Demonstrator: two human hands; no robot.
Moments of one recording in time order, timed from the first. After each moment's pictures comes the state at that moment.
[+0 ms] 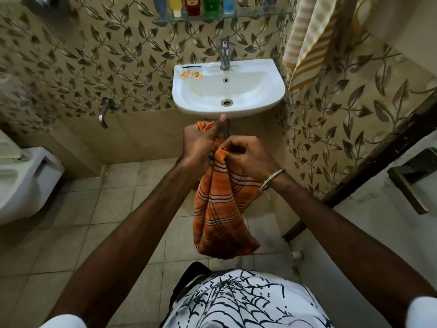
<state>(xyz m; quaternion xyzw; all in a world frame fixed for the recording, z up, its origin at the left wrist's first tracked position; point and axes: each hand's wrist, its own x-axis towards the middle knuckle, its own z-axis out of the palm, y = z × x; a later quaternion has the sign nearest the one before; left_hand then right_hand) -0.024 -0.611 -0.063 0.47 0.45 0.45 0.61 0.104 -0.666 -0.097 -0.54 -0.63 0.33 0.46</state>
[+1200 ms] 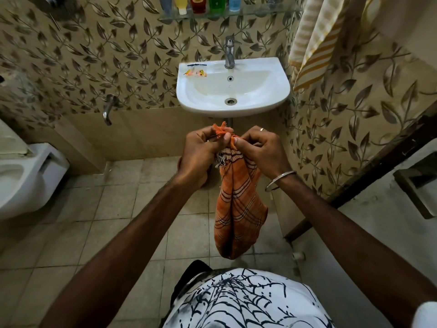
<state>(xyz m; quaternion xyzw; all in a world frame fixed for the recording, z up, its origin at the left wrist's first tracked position) -0.041 -0.631 -0.072 0.52 0.41 0.42 0.62 0.125 -0.665 -0.103 -0.58 -0.59 0.22 0.51</state>
